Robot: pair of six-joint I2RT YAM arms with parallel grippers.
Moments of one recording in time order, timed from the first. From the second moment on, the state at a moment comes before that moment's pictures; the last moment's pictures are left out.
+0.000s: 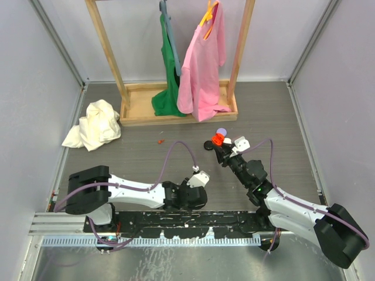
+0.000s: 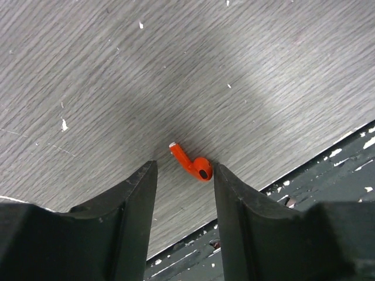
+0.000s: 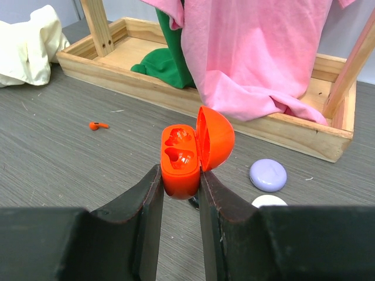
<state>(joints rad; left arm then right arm) -1.43 1.61 0.86 -0.35 -0.42 -0.66 0.68 0.88 0.14 0.82 0.16 0.01</state>
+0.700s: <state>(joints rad) -1.20 1.52 0.78 -0.42 -0.55 -0.56 0.68 0.88 0.14 0.82 0.16 0.01</state>
